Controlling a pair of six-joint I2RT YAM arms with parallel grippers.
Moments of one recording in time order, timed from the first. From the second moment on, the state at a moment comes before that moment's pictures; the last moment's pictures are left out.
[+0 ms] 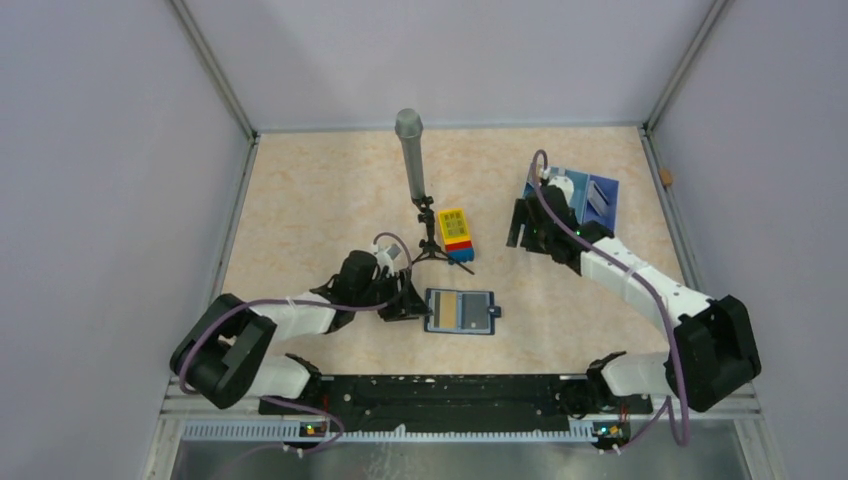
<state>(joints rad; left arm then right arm) -0.56 1.36 0.36 0.30 0.55 -0.80 0.52 1.28 0.87 -0.42 0.29 0.58</state>
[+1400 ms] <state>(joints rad) -0.29 1.06 0.92 -0.60 0.29 -0.34 0.31 2.00 1.57 -0.37 0.49 0.23</state>
